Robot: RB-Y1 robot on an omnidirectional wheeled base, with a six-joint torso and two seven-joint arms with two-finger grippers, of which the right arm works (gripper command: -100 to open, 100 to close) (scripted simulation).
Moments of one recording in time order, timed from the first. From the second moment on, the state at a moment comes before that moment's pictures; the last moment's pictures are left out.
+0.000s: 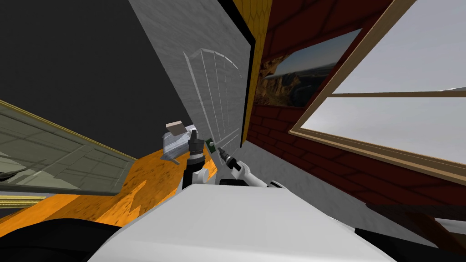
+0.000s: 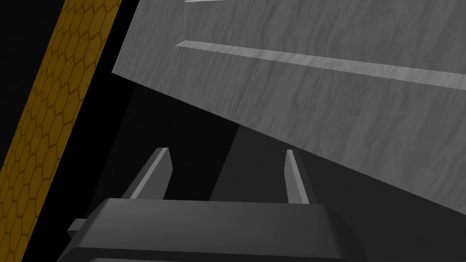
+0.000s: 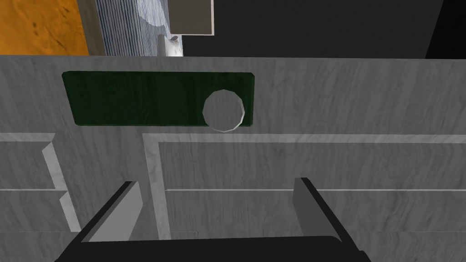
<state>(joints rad) -0.31 0.01 0.83 -1.00 -0.07 -0.37 -0.14</state>
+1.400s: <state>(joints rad) -0.41 -0.18 0.89 -1.04 -0.13 -0.44 -0.30</state>
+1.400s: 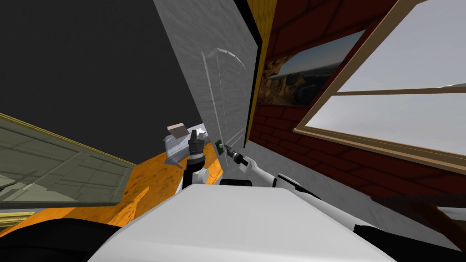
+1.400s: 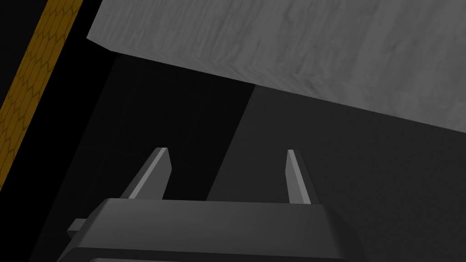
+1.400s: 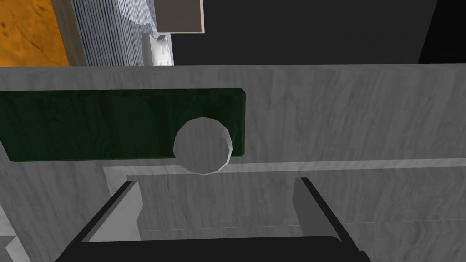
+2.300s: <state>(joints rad) -0.42 -0.24 0.90 -1.03 -0.14 -0.44 -0.34</state>
